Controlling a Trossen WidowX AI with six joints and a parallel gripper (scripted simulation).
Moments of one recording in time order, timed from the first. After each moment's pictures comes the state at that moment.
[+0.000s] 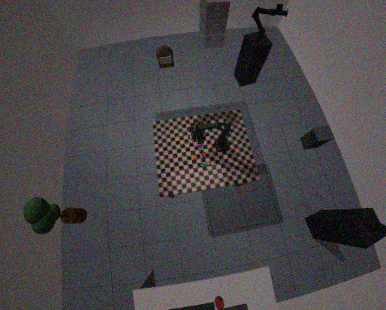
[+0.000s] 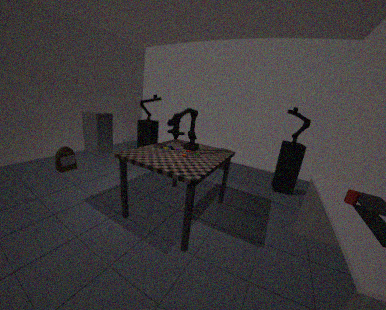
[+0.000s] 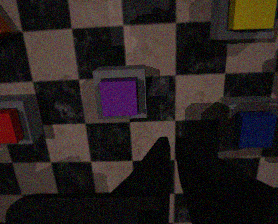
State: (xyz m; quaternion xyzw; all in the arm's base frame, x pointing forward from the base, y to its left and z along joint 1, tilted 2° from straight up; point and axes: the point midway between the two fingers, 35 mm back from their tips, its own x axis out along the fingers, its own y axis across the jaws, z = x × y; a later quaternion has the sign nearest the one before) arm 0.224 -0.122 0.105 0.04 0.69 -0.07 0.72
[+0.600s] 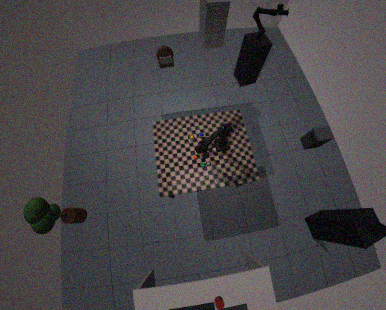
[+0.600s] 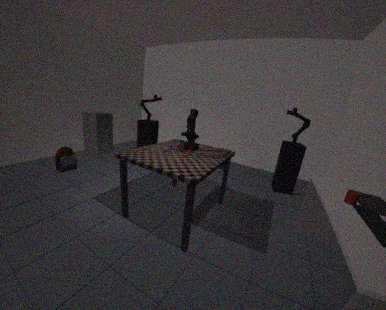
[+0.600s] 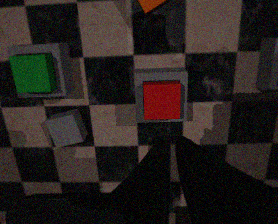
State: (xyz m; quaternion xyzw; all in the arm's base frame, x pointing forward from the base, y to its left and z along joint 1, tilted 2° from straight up) arm 0.229 0.041 0.093 0.05 0.69 -0.07 0.72
